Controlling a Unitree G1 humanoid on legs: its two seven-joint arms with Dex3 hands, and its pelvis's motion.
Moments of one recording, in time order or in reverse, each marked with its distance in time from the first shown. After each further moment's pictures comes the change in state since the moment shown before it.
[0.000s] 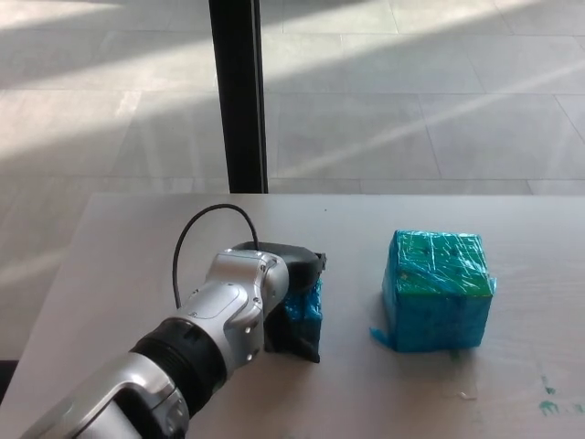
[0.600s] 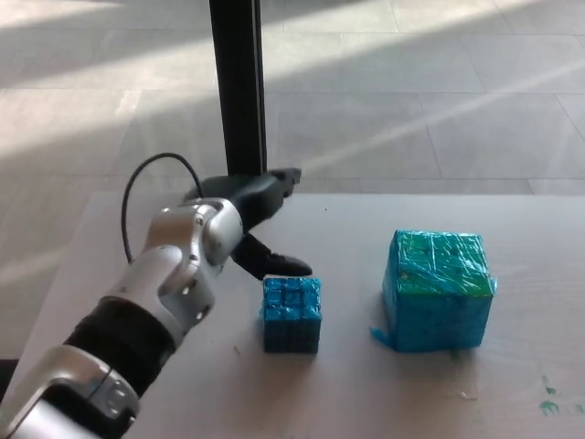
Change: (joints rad) left_arm 0.064 0.136 0.312 -0.272 -0.032 -0.045 0.162; right_arm 0.021 0.000 -0.006 -0.040 0.002 0.012 0.009
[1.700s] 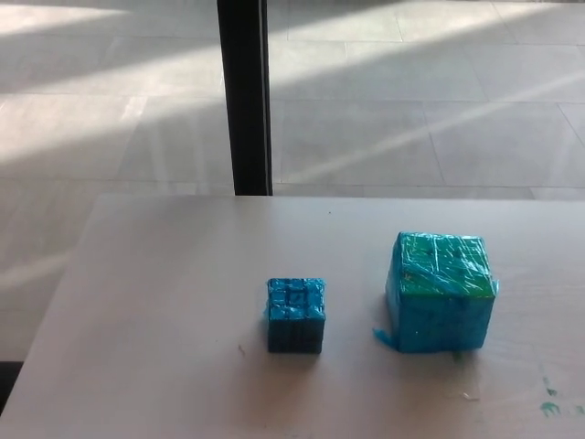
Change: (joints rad) left_arm 0.772 0.315 0.735 0.175 -0.319 -0.128 0.158; right_arm 0.014 -0.005 -0.003 0.006 -0.003 -0.002 0.014
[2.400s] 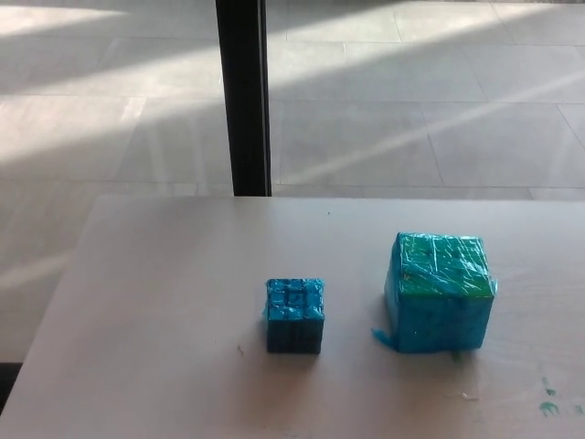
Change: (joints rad) left_arm 0.035 -0.107 0.124 0.317 -0.256 -0.005 -0.096; right_arm 0.005 0.000 -0.002 0.006 0.001 -0.001 0.004
